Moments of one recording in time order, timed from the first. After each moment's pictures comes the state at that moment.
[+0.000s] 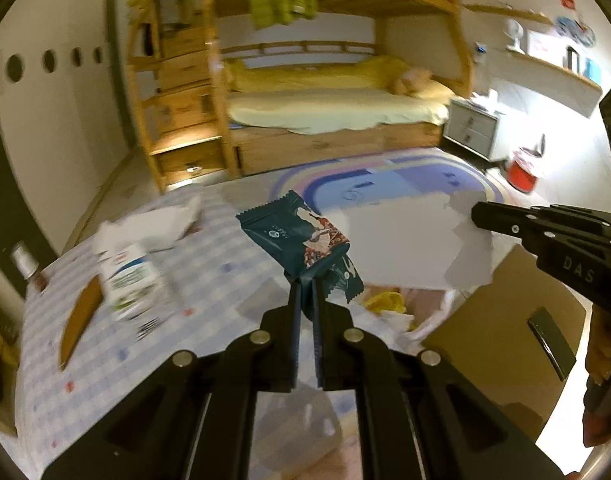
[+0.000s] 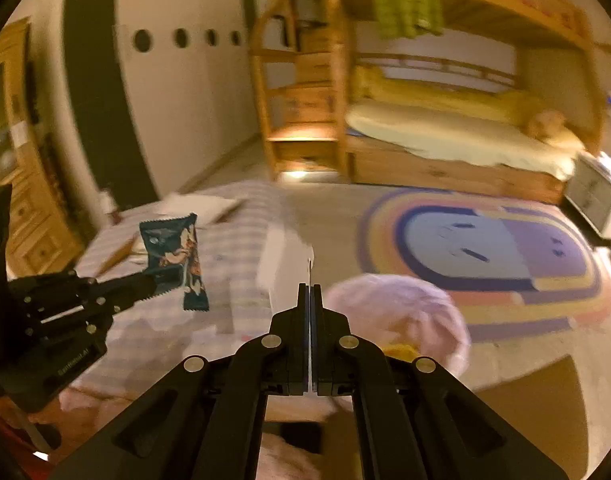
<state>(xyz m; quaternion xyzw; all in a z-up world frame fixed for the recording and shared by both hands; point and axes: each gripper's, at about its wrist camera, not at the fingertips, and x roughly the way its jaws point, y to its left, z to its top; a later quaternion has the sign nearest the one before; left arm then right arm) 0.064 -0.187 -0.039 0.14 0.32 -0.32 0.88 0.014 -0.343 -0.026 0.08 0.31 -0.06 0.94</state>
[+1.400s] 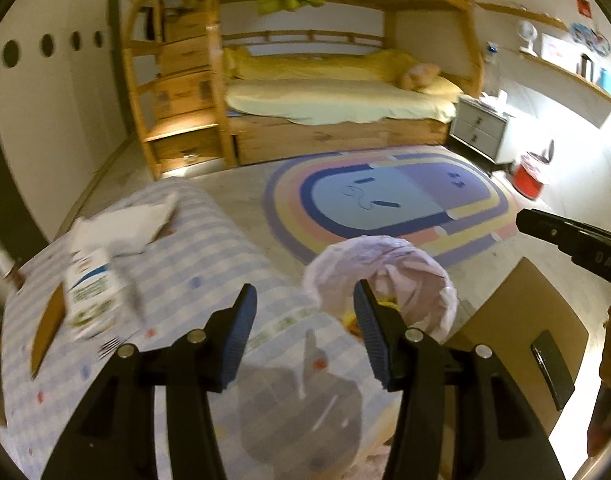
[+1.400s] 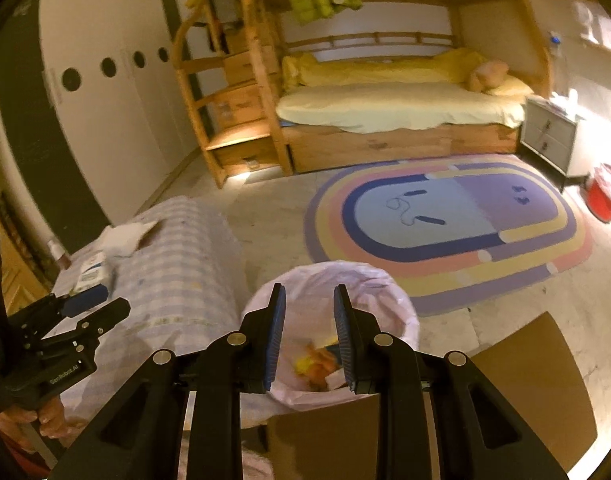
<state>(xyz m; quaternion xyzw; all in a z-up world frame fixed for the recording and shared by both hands) 0.091 -0.205 -0.046 0.12 0.34 -0.29 0.89 0.011 -0.411 -0.034 0.15 0.32 -0.11 0.93</state>
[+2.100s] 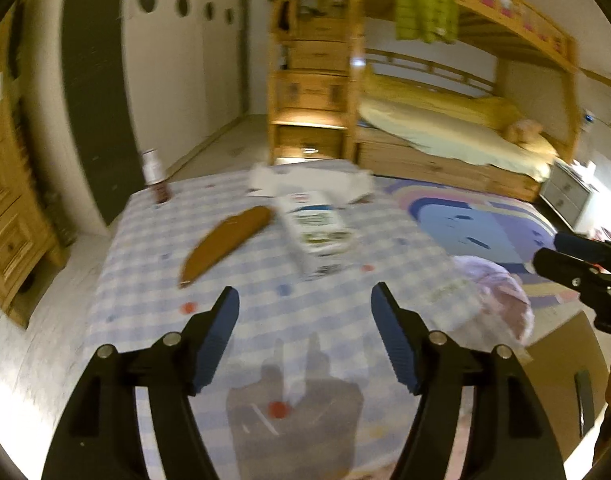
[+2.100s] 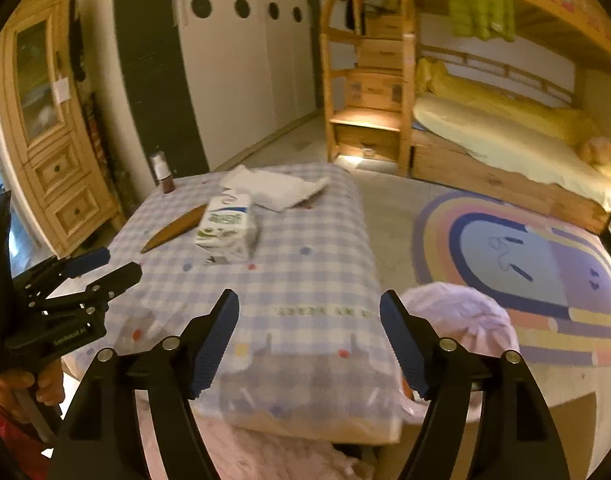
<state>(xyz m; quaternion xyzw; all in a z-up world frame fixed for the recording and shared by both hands) 0.087 -0.026 -0.036 0.03 0.34 -0.11 0.93 0.070 -0.244 -0.018 0.03 0.34 0.06 0.94</state>
